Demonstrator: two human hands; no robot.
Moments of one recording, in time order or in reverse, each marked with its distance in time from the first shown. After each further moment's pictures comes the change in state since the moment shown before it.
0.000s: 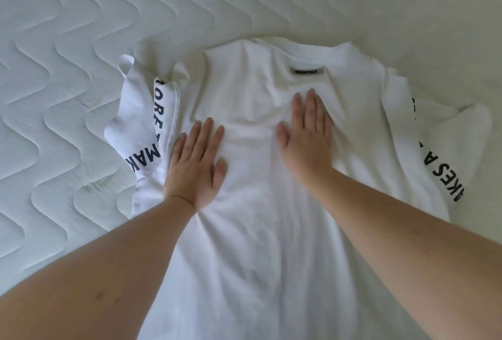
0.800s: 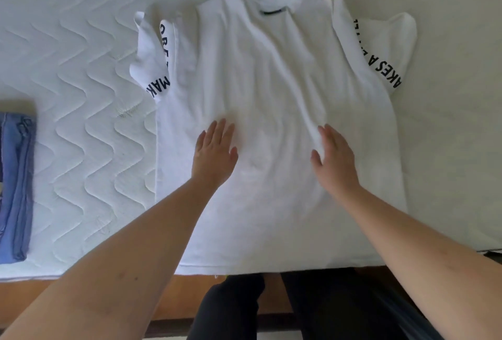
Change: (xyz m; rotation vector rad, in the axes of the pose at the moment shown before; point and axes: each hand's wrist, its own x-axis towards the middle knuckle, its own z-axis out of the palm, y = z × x) left_hand -0.157 0.070 -0.033 -0.107 -0.145 -0.010; right_hand -0.262 0.078 -0.042 0.342 -0.078 0.139
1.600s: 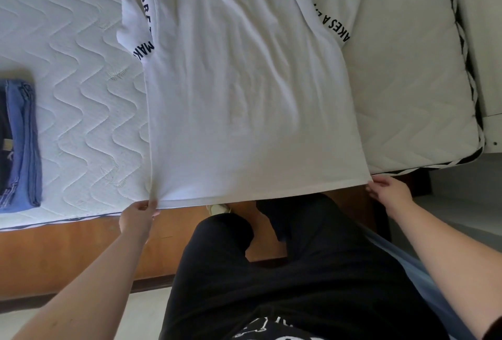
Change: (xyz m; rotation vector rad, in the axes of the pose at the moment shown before) left_hand -0.270 -0.108 0.017 -0.712 -0.094 -0.998; right_hand -0.220 0.191 -0.048 0.710 -0.022 0.983
